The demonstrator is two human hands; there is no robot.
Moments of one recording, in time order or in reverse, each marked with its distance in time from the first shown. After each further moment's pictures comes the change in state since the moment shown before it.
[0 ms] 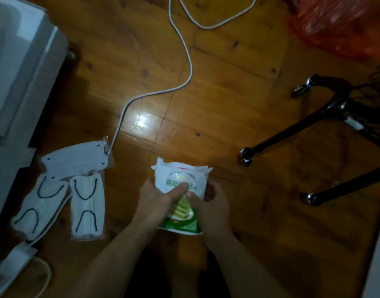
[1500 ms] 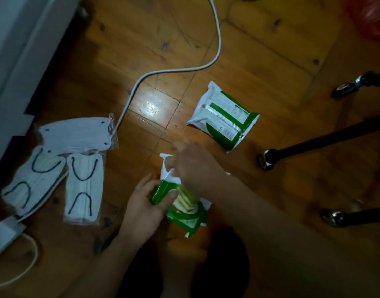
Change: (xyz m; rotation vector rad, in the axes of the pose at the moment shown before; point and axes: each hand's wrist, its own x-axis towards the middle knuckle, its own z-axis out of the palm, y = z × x) left_hand 0.024 -0.077 -0.018 0.219 0.046 0.069; right_hand 0.079 -0.035 0.048 -1.696 -0.705 -0.941
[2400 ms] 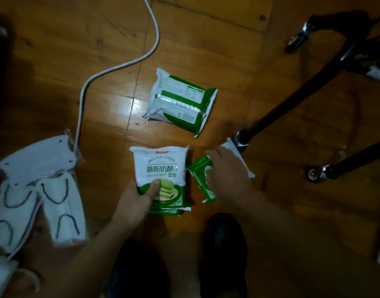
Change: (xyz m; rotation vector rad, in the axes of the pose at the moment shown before) left_hand 0.044 0.004 0.032 0.166 -0.111 -0.092; right_hand -0.096 0.060 0.094 0.379 0.347 0.719
